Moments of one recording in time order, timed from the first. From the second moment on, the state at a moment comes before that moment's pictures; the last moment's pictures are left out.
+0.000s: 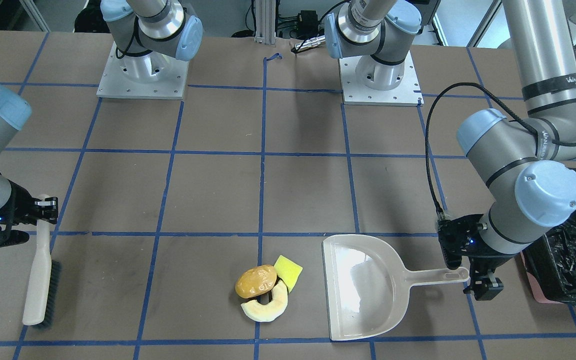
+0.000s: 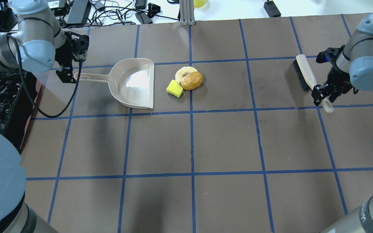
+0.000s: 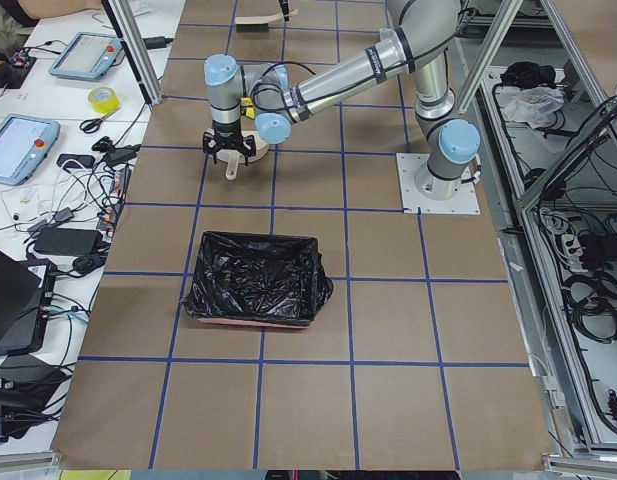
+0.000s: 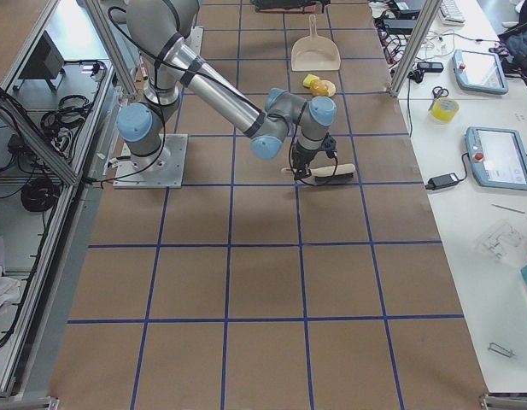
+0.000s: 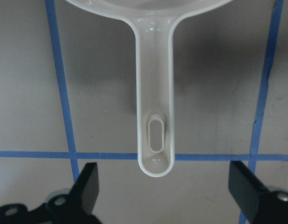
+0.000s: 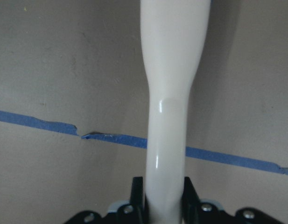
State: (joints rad) left arm -1.36 -2.04 -1.55 -1.03 1.64 1.78; right arm 1.18 -1.19 1.79 -2.05 -1.64 -0.60
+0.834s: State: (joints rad) left arm -1.36 -2.09 -1.56 -1.01 1.60 1.70; right arm 1.22 -1.21 1.76 -2.00 -1.63 -0.49
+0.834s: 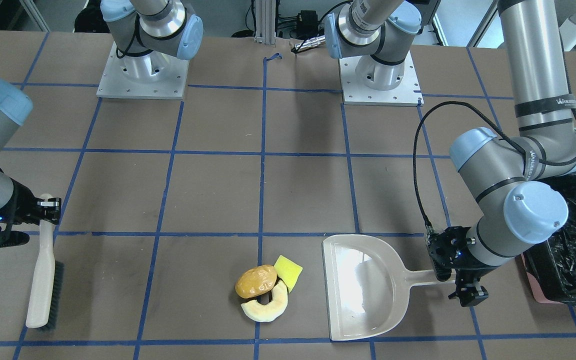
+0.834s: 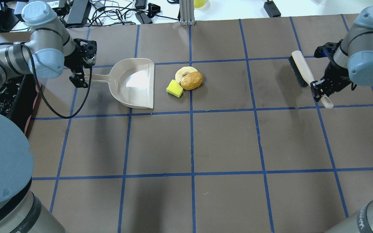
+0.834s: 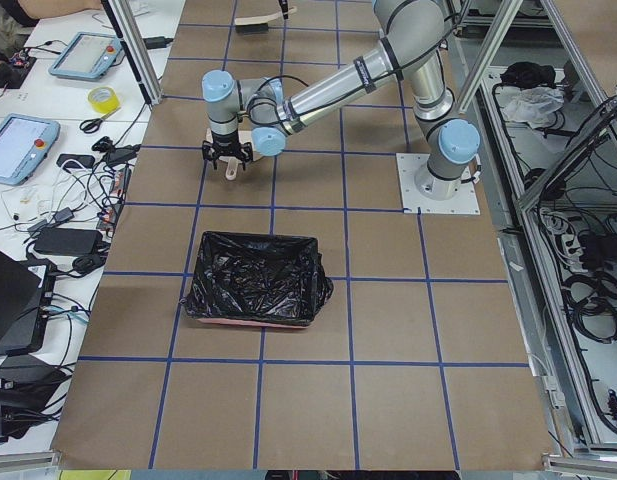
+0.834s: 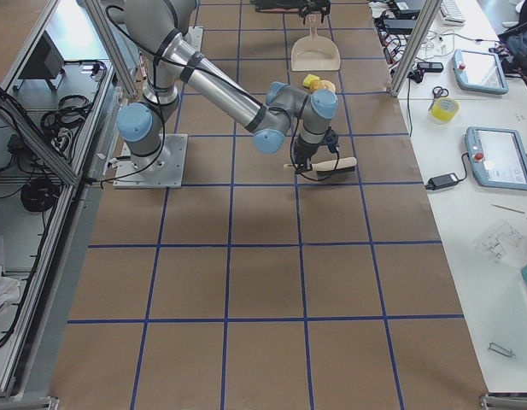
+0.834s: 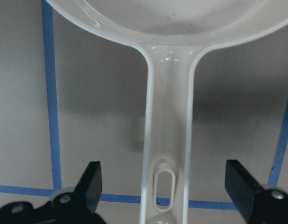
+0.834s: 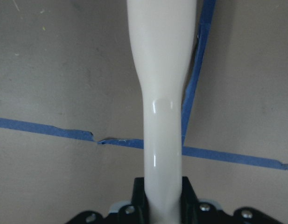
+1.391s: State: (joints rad) left arm -1.36 -2.09 -1.56 -1.01 1.60 1.70; right arm 1.43 -1.22 1.70 -1.91 -1.61 -0.18
